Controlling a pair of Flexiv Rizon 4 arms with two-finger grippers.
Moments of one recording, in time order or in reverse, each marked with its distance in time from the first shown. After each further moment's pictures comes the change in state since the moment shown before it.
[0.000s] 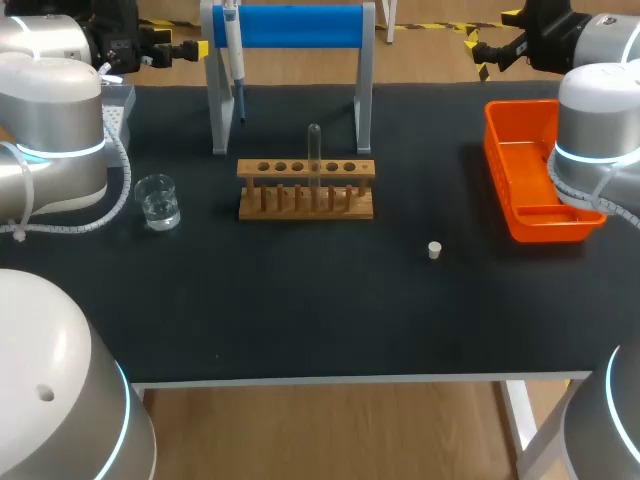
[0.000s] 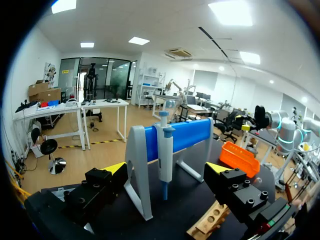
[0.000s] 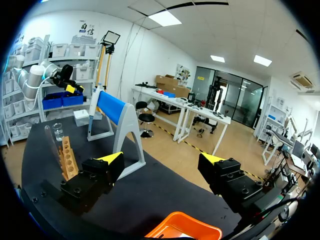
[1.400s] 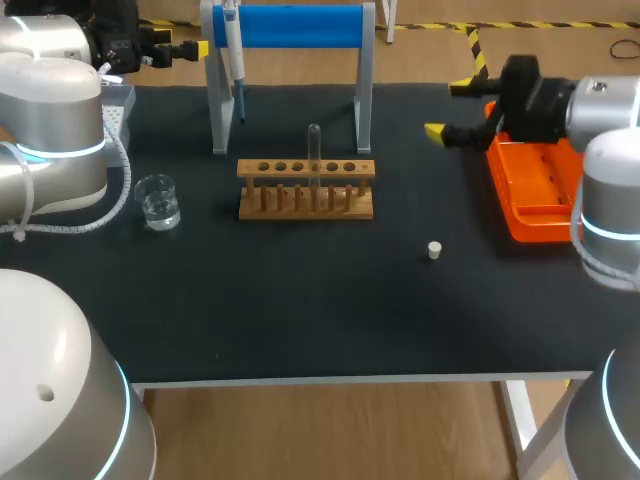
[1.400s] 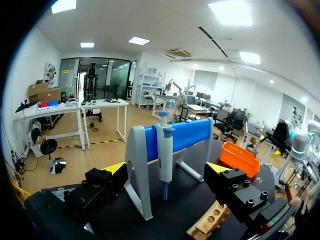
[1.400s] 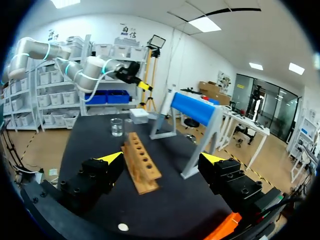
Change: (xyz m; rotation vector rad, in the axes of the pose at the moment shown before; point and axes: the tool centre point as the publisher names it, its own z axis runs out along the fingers) left arm 0.000 0.000 0.000 0.000 0.000 0.000; right arm 0.191 -0.018 -0.068 -0.050 0.369 -0.087
